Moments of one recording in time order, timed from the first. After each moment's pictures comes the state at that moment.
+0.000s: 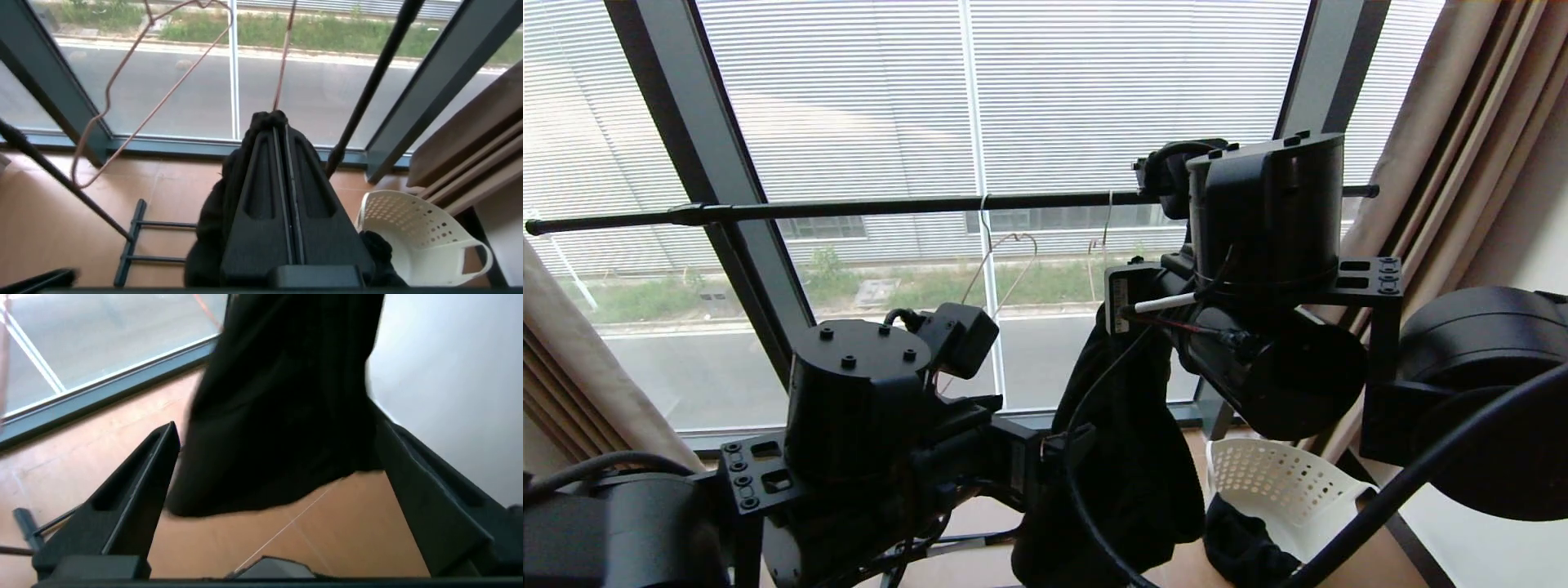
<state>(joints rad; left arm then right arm) -0.83 1.67 -0.70 -0.59 0.13 -0.25 0.90 1.80 -1.27 -0.24 -0.79 0.20</state>
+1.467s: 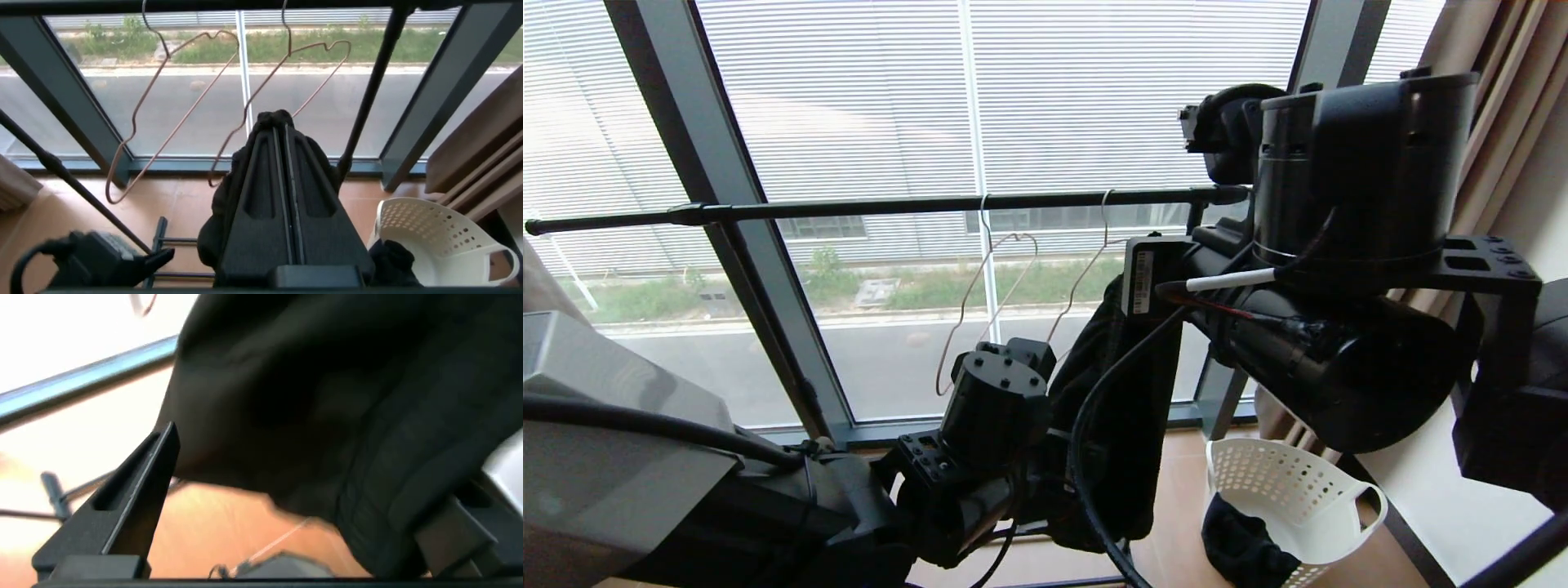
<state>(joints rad) -0.83 1.96 -0.83 -0.61 0.23 -0.28 0.94 1.72 -1.25 -0.25 -0.83 0.23</state>
